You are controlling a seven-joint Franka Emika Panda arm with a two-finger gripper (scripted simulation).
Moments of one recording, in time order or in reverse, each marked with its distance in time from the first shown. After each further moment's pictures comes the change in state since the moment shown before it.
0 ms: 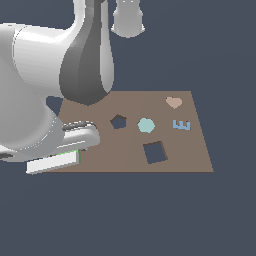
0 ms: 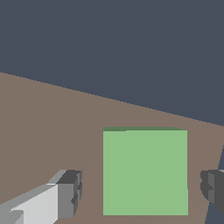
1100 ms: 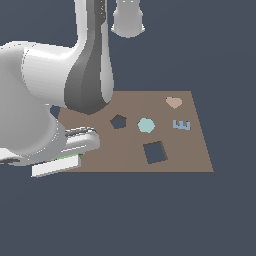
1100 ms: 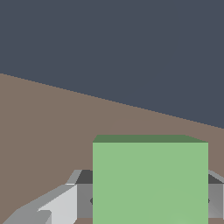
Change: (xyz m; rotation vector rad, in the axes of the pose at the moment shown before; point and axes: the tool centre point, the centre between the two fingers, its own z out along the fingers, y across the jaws) arm 0.003 0.004 0.022 0.000 0.001 -0.006
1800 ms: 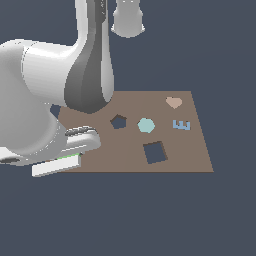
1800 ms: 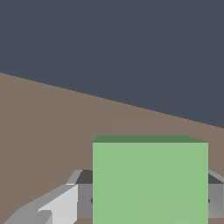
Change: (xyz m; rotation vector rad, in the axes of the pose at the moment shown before) arm 0.000 -0.001 -0.002 0.001 -0.002 0.000
